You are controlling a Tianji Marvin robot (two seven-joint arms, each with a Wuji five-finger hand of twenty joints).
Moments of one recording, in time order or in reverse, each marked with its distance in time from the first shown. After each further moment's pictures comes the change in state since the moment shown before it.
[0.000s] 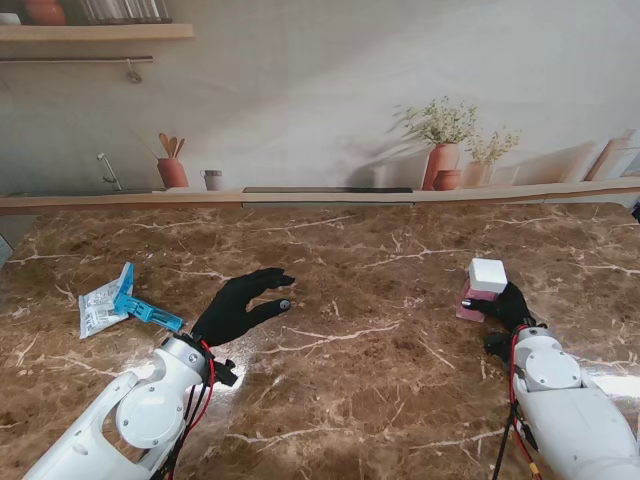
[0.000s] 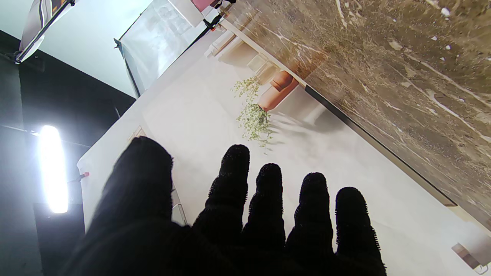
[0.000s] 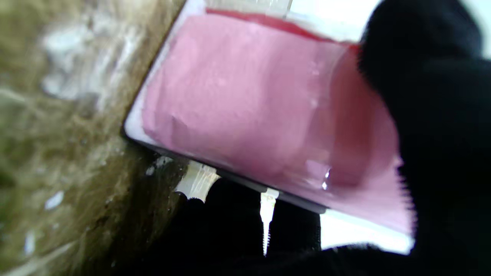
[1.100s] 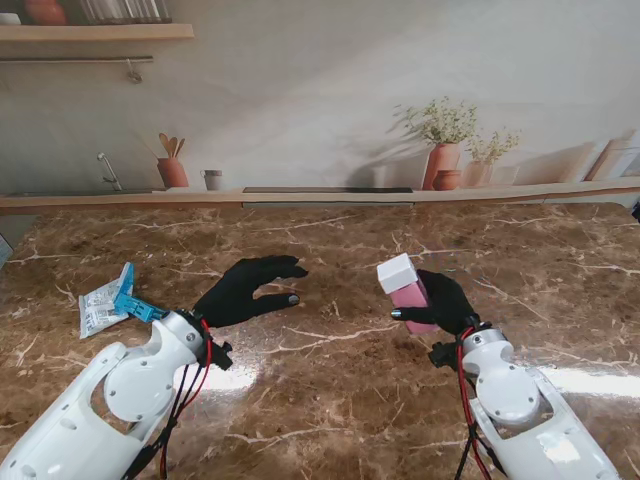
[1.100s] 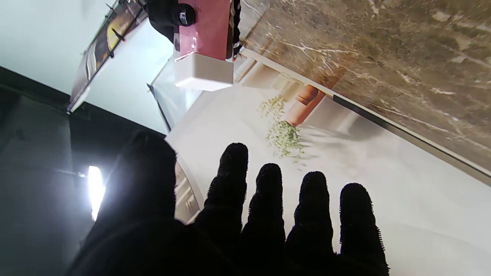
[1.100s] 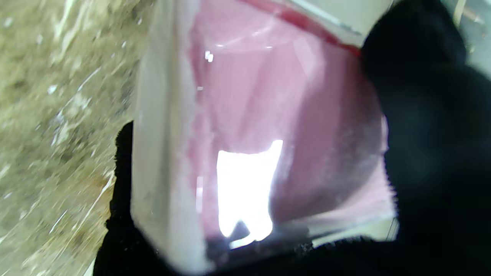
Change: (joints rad) left arm -0.075 0.033 -0.021 -0.052 0.027 -0.052 -0.174; right arm -0.347 0.041 -0.136 -0.747 -0.221 0.159 -0.095; left_hand 0.039 -0.046 0.000 0.004 0.000 -0.014 0.025 0.013 0.000 0.000 0.000 0.000 0.010 0.000 0.000 0.000 0.000 0.048 0.067 0.046; right_hand 0.051 0.194 -0.194 0.007 0.034 0.275 0.210 -0.607 0.255 0.148 0.388 0.905 0.513 0.308 0.714 0.649 0.513 0.527 0.784 0.018
